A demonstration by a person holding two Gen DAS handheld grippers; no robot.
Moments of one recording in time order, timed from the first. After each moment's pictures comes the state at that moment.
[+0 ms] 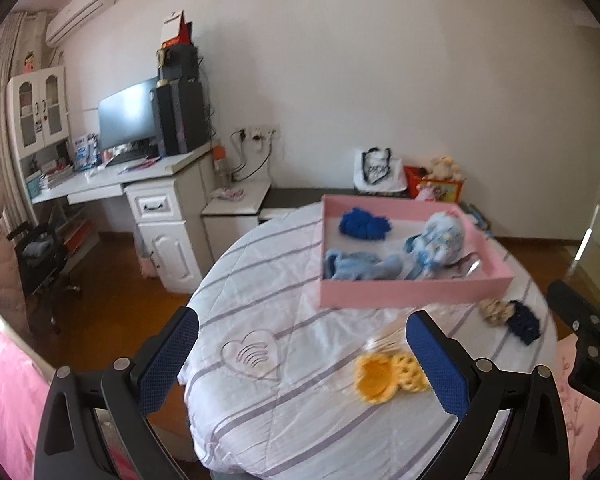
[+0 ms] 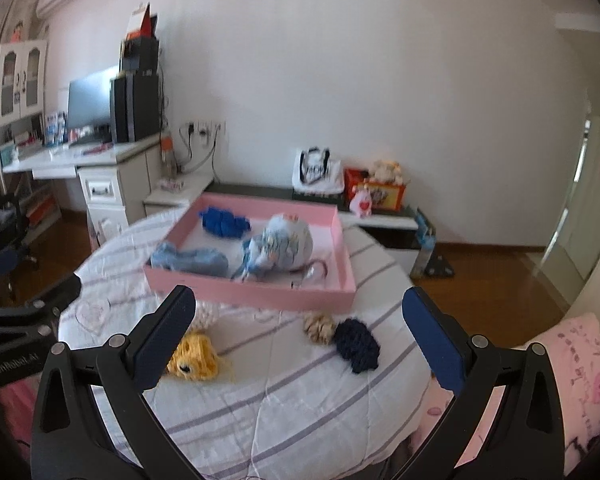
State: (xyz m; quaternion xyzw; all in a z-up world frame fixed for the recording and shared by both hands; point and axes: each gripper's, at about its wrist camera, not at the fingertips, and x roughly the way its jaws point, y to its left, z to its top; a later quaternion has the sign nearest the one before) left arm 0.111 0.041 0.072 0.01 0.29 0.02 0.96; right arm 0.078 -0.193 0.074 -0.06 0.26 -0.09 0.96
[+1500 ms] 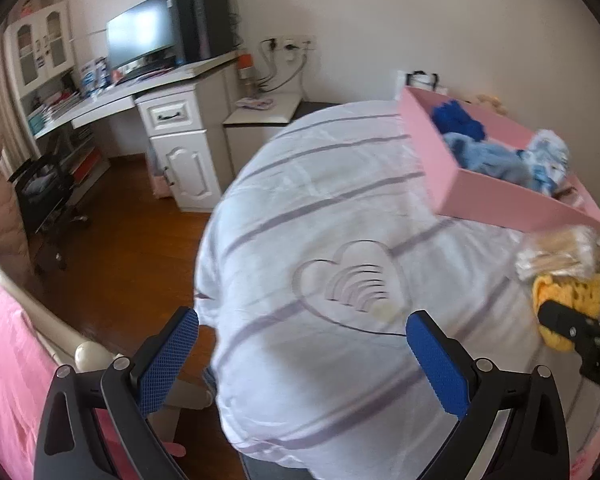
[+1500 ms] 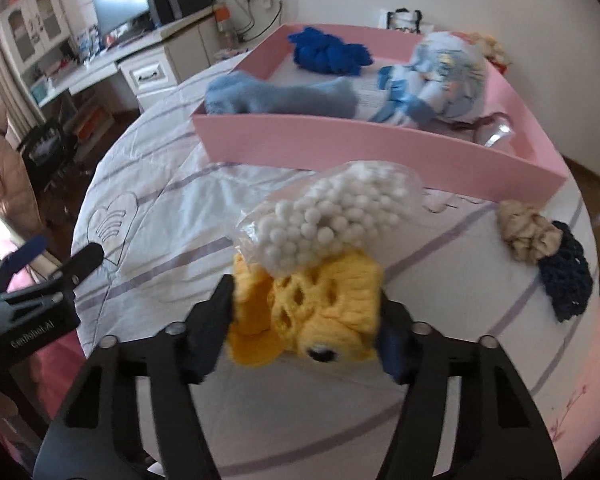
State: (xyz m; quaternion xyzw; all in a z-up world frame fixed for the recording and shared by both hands) left arm 0.206 0.127 -0.044 -0.01 0.42 0.03 0.91; right arm 0.181 -0.142 -0.053 0.00 0.48 0.04 0.88
